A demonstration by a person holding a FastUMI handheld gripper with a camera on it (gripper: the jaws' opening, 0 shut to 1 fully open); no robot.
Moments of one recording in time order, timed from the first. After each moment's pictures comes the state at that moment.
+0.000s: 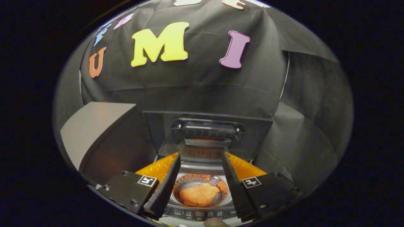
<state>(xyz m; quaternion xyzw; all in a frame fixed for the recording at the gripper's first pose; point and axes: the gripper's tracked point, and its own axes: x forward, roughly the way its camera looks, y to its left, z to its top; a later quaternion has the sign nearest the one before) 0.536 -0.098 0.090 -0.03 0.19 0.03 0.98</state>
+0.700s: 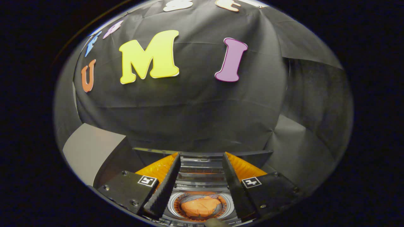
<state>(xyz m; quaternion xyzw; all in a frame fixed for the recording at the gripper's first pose) 0.605 -0.107 0.156 -0.01 0.15 0.03 0.99</state>
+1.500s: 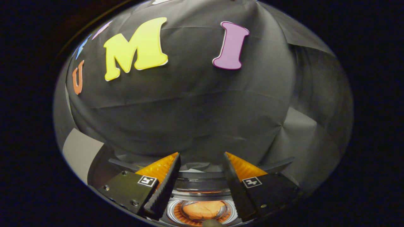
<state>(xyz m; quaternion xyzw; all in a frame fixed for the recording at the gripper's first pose) 0.684 -0.107 0.130 -0.01 0.19 0.03 0.98</state>
